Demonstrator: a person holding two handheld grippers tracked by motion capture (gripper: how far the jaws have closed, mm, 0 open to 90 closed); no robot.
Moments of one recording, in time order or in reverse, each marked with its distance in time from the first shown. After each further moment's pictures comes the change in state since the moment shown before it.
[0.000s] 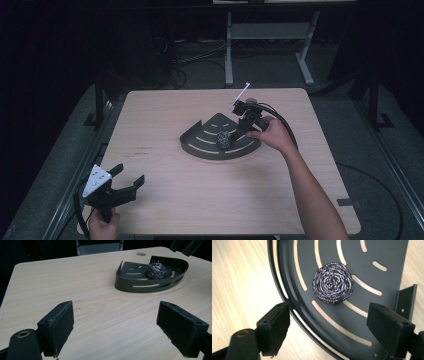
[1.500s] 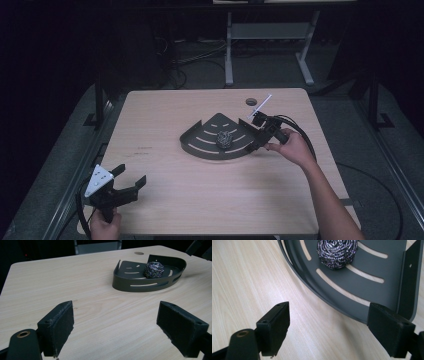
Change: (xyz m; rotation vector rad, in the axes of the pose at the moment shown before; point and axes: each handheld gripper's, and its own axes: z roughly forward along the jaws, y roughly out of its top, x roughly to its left) left arm -0.004 0.000 0.002 0.006 -0.010 0.005; right arm 0.002 -0.063 -0.012 -0.045 0.020 0.030
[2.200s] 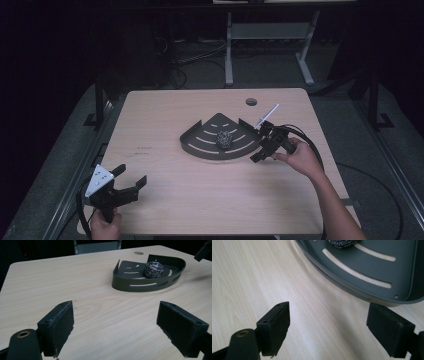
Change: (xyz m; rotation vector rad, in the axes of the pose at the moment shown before) left arm 0.000 0.000 0.000 -0.001 -0.004 -0.002; right arm 0.010 -0.031 0.001 0.005 0.001 -0.004
